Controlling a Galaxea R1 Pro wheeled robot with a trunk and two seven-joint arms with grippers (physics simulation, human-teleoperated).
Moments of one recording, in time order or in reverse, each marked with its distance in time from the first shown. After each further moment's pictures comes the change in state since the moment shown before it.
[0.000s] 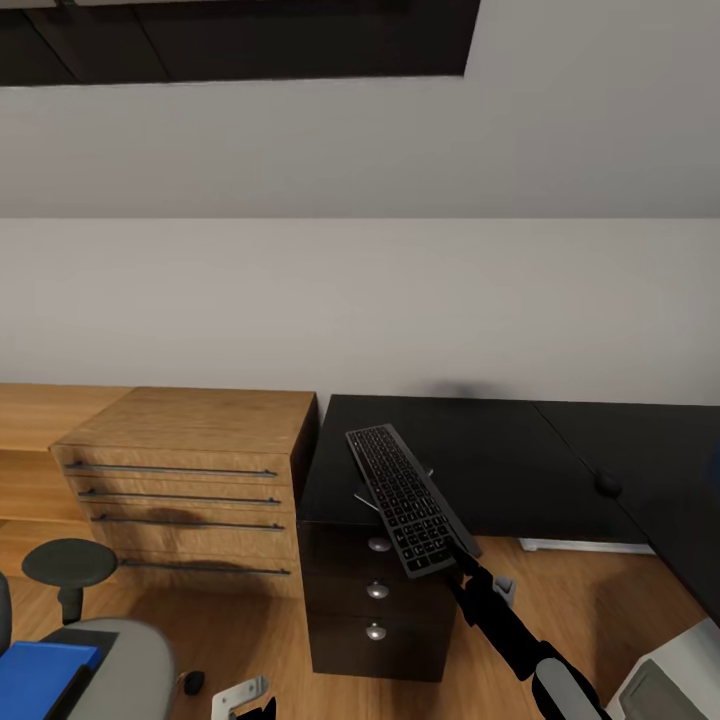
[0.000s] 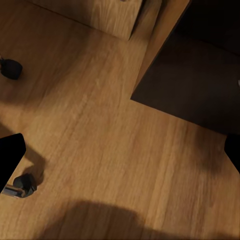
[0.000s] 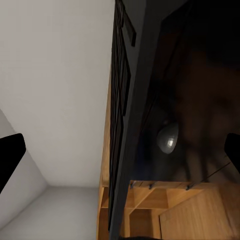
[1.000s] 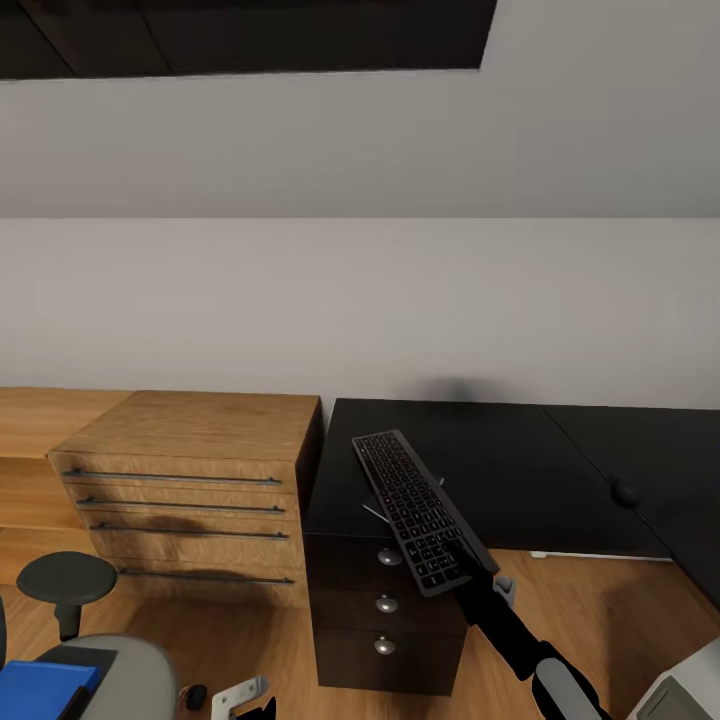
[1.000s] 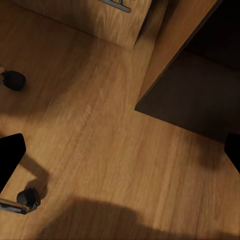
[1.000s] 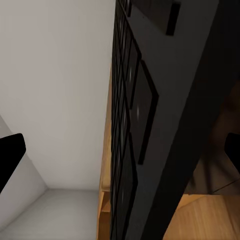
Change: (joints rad) left arm 0.000 0.000 0.000 0.000 0.001 0.000 0.000; right arm 0.000 0.000 -0.002 0.000 0.000 -0.001 0.000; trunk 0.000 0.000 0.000
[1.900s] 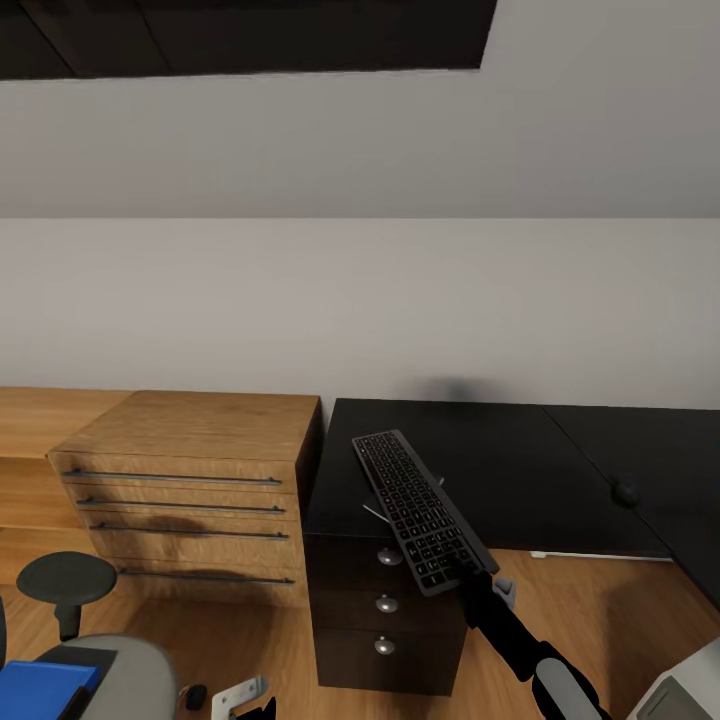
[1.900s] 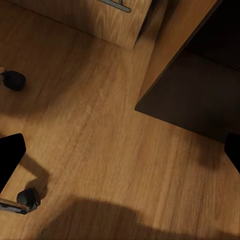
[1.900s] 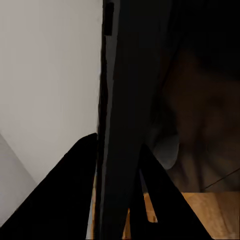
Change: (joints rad) left arm 0.000 0.000 0.000 0.000 0.000 0.000 0.000; right arm 0.000 0.000 0.000 -0.001 -0.005 0.002 -0.045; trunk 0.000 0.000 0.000
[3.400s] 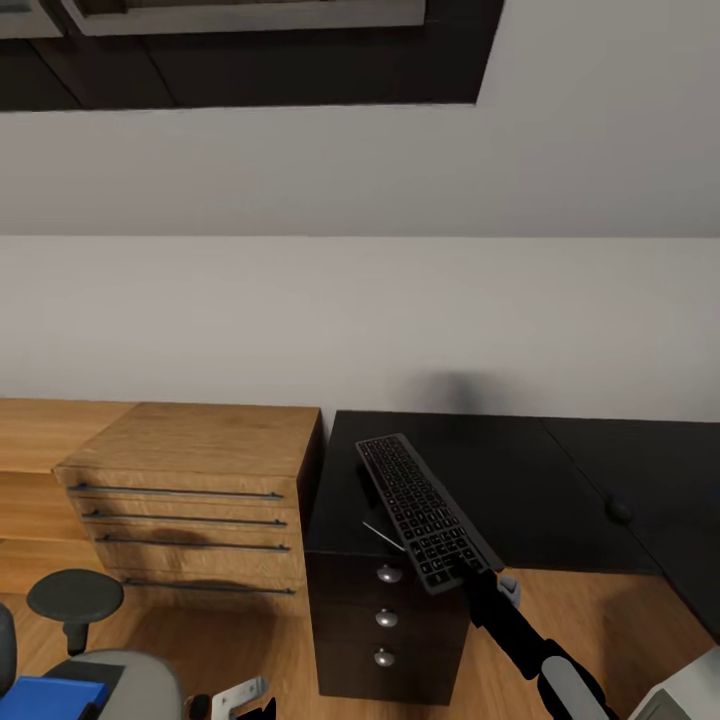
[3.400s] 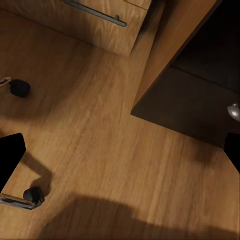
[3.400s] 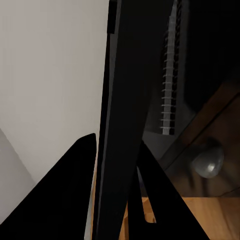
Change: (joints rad) left arm 0.000 0.000 0.000 0.002 -0.002 0.001 0.000; right arm 0.000 -0.017 -0.002 -0.011 0.006 0.000 -0.008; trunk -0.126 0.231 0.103
